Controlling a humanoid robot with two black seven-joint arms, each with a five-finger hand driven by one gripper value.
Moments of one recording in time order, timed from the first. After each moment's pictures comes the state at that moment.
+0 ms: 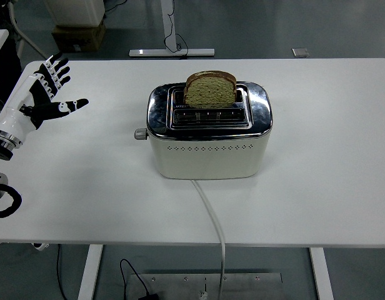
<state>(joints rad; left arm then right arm) -0.63 0.64 -0.59 -1.02 0.36 -0.02 -0.58 0.03 0.00 0.26 0.08 -0.30 0.07 0.18</state>
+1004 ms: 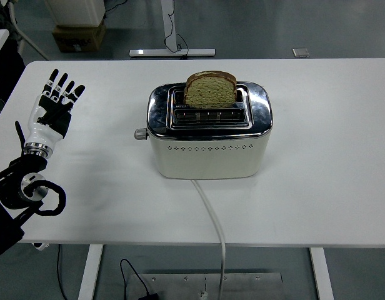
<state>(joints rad) -0.61 0.40 -0.65 -0.81 -0.10 -0.16 -0.57 0.03 0.00 0.26 0.08 -0.30 0.06 0.18</state>
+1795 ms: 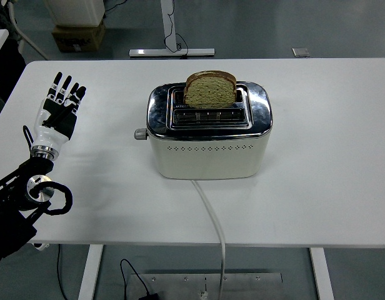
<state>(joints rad) -0.63 0.30 -0.70 -0.66 -0.10 -0.27 -0.55 0.03 0.00 0.26 0.08 -0.30 0.07 0.18</state>
